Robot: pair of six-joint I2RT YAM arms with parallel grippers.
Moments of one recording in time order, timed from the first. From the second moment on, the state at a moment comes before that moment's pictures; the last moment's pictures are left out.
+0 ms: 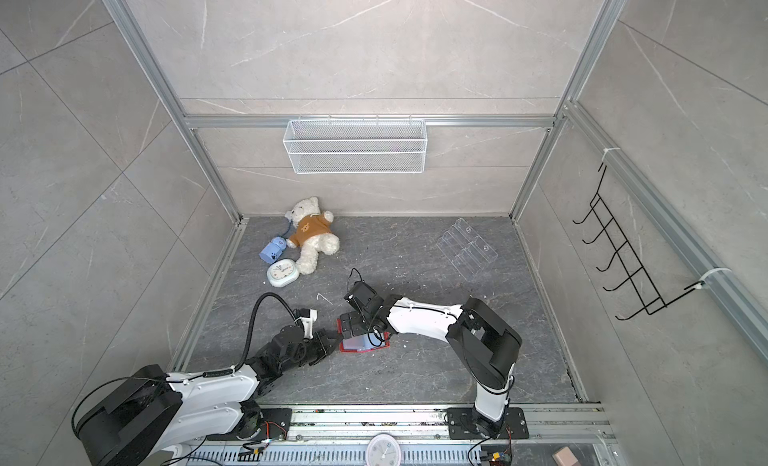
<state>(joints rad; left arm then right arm) -0.75 1.15 0.12 0.52 0.16 -1.14 0.92 1.81 1.13 -0.37 0.01 0.58</state>
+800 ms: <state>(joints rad) -0.75 1.16 0.12 0.51 0.16 -1.14 0.87 1.79 1.05 -0.37 0.09 0.58</state>
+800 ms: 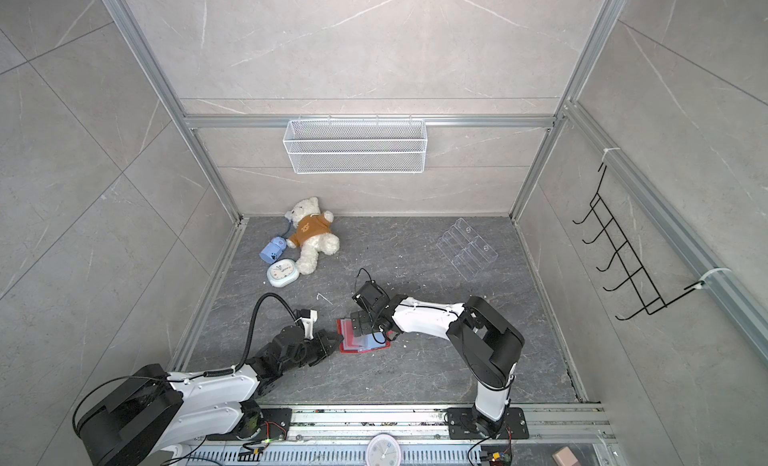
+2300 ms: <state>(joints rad) -0.76 1.16 0.12 0.52 0.16 -1.14 0.94 1.83 1.16 -0.41 0.06 0.56</state>
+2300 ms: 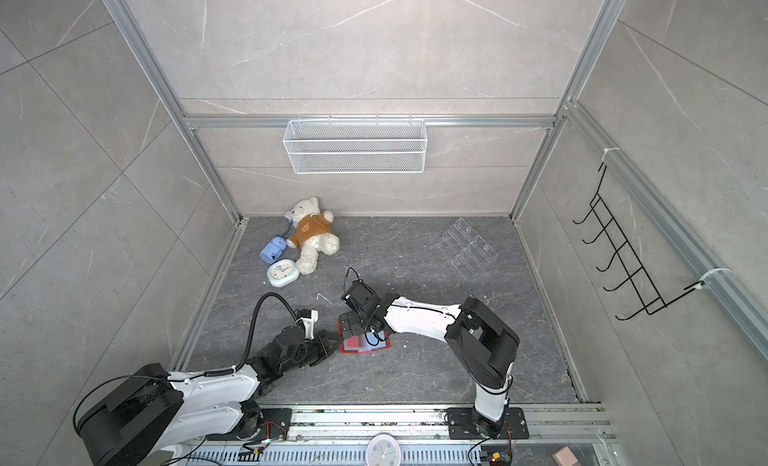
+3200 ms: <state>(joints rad) -0.77 1.16 0.12 0.49 0.14 -1.13 0.97 1.90 1.27 -0.52 0.15 0.53</state>
